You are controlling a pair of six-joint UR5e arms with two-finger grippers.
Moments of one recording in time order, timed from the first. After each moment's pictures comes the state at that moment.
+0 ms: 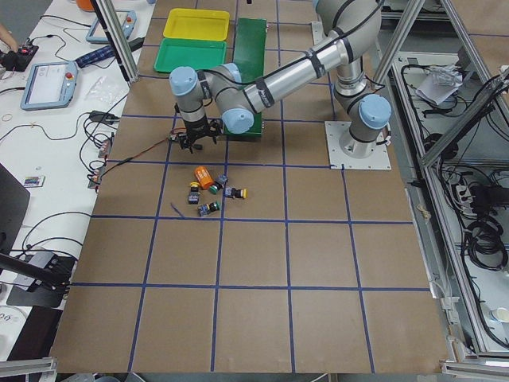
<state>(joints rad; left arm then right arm) -1.18 -2.07 -1.46 -1.22 1.62 1.49 1.58 -1.57 1.72 -1.63 -1.54 0.07</state>
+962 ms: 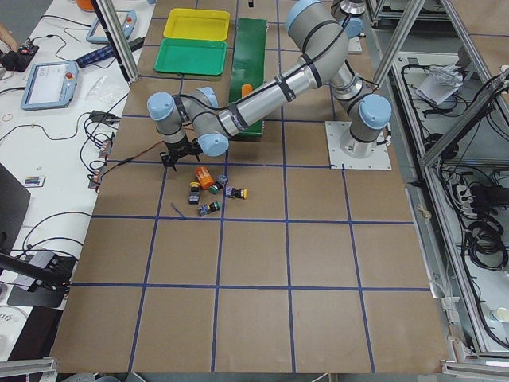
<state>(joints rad) -1.17 -2.23 -1.33 -1.20 1.62 1.48 1.58 -1.58 1.74 -1.68 -1.54 0.07</state>
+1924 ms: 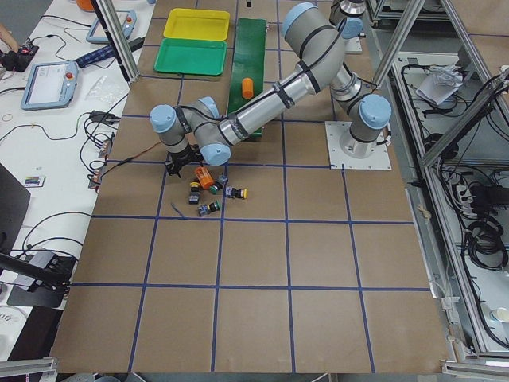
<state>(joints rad) -1.14 -2.24 -1.36 -1.23 1.60 1.48 1.58 -1.58 1.75 -1.70 -1.53 0.07</state>
